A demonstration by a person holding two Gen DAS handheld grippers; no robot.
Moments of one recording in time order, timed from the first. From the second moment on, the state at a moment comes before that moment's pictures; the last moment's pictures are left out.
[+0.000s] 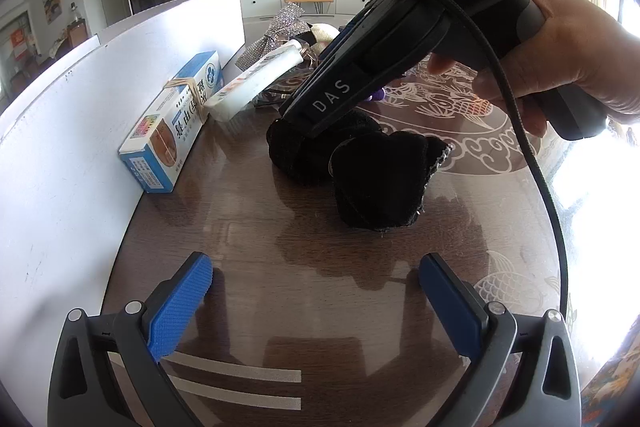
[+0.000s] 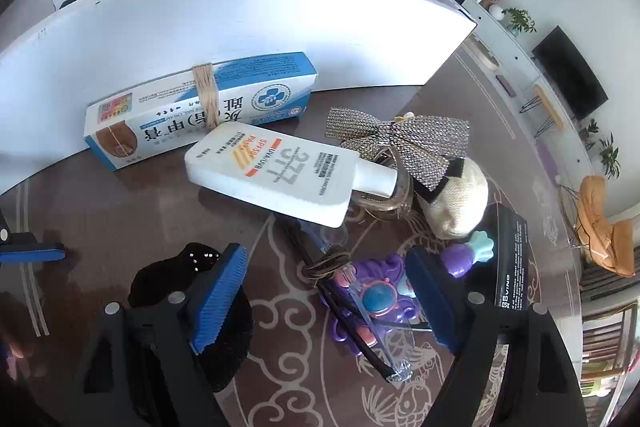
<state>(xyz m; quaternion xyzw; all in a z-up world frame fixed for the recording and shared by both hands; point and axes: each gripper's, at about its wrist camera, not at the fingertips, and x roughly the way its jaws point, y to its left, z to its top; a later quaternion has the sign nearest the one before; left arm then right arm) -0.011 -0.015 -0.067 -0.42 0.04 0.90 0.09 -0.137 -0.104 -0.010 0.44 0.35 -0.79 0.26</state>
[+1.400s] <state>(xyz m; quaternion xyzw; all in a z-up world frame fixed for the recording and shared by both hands) -0.011 -0.017 -0.070 -0.42 0.04 0.90 0.09 -0.008 0.121 -0.024 0.46 0.04 -0.88 0.06</state>
